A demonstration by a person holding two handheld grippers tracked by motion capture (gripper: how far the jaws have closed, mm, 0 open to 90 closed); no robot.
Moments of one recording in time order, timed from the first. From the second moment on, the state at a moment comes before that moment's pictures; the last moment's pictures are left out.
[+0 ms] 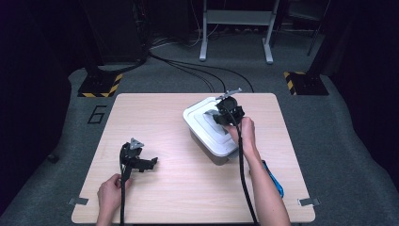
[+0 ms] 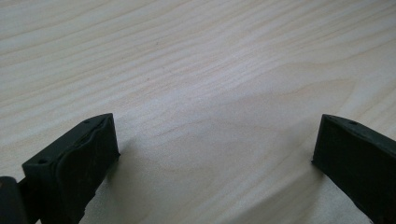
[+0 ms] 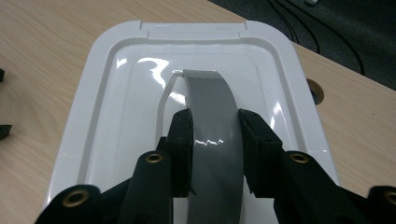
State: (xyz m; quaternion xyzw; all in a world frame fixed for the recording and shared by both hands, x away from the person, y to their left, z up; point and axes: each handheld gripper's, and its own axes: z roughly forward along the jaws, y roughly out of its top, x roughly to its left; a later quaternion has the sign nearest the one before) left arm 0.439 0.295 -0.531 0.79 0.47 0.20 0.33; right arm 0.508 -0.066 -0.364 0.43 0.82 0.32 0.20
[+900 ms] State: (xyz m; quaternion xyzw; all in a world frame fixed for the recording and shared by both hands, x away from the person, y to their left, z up) left arm 0.439 0.296 -0.530 0.80 0.47 0.20 0.33; right arm 0.498 -0.107 -0.321 0.44 0.79 0.35 0.23
